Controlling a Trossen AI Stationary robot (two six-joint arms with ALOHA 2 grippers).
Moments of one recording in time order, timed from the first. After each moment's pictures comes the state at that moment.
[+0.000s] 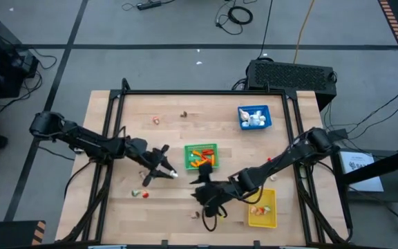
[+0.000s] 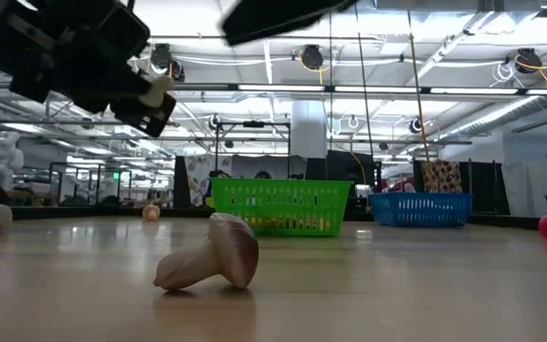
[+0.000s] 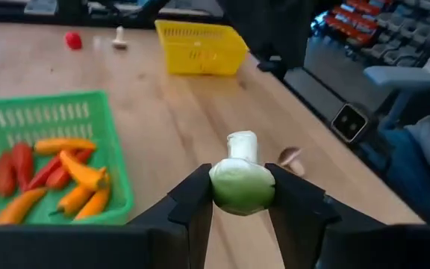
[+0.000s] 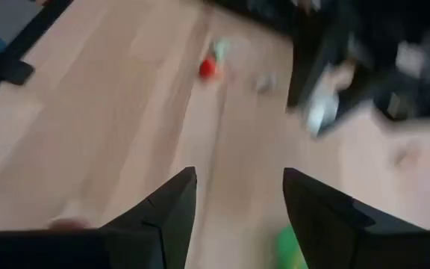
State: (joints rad) left arm -0.12 1.22 0.31 0.60 0.34 -0.07; right arm 0.45 1.88 1.39 -0.19 0.44 -0.07
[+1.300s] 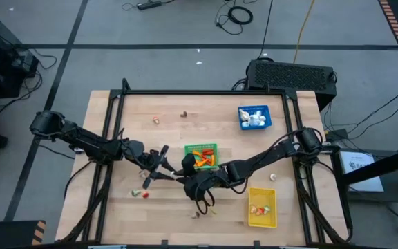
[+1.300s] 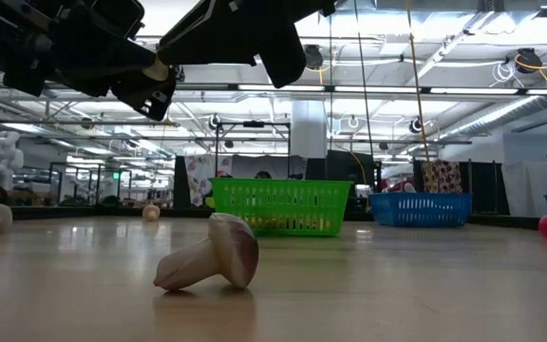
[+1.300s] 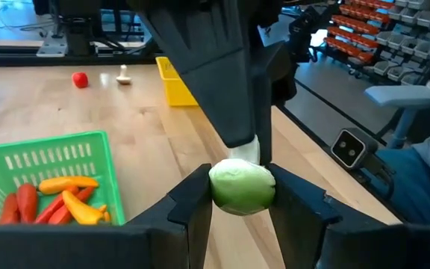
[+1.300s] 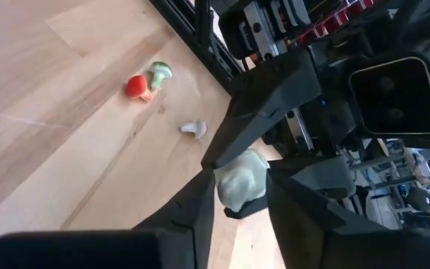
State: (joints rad) left arm -0.18 1.22 0.31 0.69 0.26 -0.06; right arm 0.32 1.98 1.39 0.16 0.42 -0.70
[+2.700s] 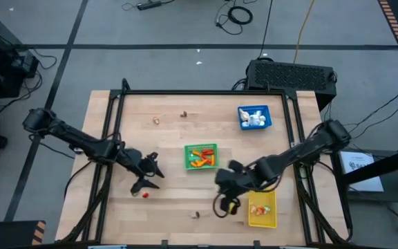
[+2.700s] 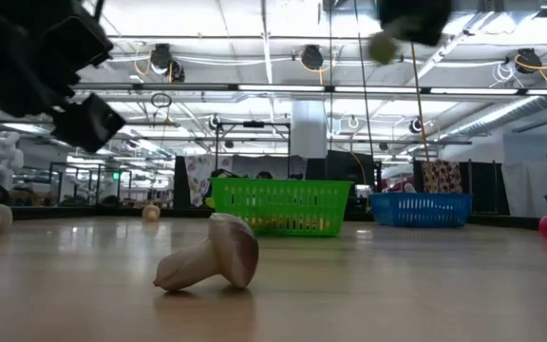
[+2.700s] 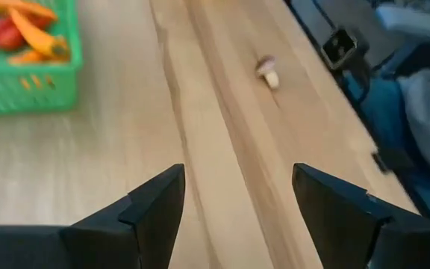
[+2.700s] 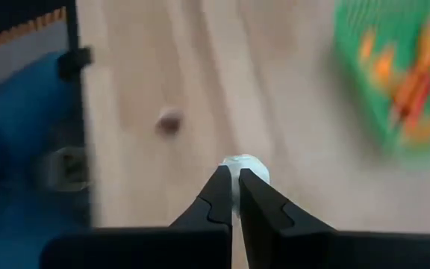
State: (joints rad) left arm -0.30 1.01 0.31 0.13 0.20 -0.26; right arm 0.46 1.67 1.39 -0.71 0.14 0.76
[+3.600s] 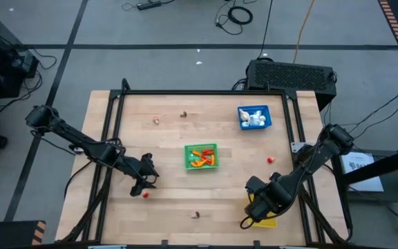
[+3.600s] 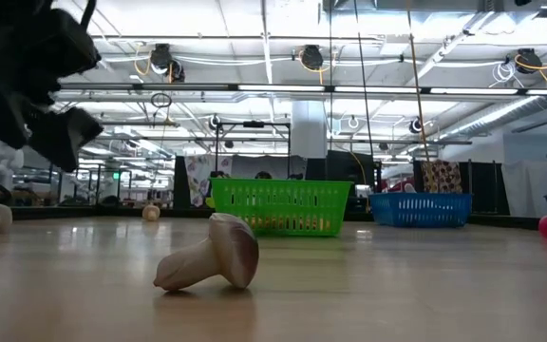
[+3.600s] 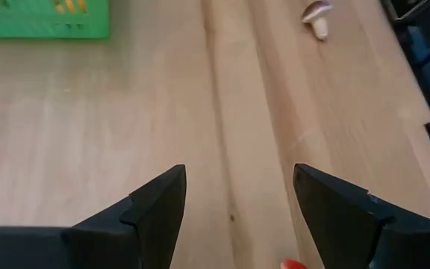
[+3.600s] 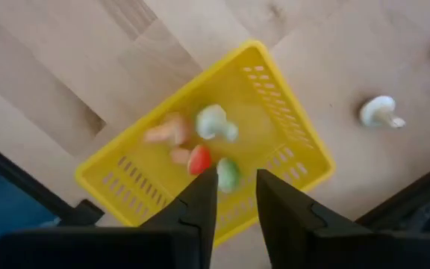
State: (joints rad) left arm -0.43 1.02 0.37 -0.11 0.00 -0.38; right arm 0.69 1.69 1.39 -1.29 -0.02 1.43
